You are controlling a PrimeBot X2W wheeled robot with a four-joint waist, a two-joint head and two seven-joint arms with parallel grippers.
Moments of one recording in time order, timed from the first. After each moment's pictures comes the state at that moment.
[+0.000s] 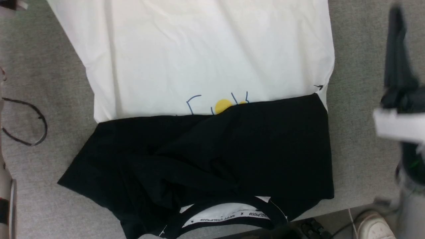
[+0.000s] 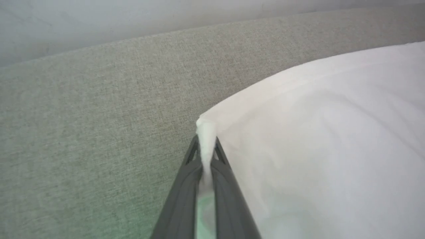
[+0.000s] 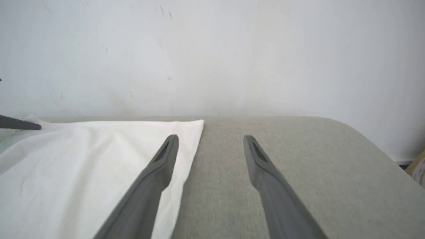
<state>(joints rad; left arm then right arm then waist) -1.23 0.48 -0.22 0.37 -0.53 -0.05 0.84 -0.39 -0.06 -0.07 -0.38 0.22 0.13 0.05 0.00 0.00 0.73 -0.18</state>
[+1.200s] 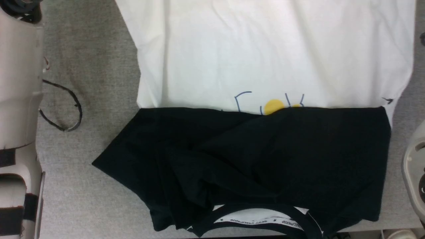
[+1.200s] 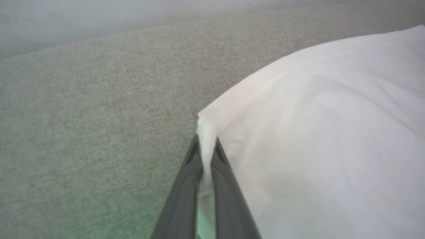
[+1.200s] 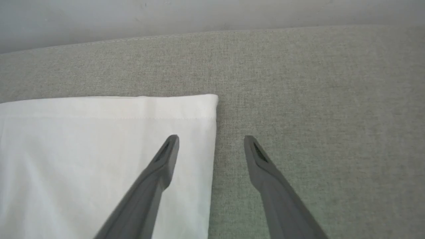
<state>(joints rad) -1.27 0.37 -0.30 0.32 -0.59 -0.10 0.77 -1.34 -0.05 -0.28 0.39 0.04 0.13 0.97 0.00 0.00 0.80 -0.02</state>
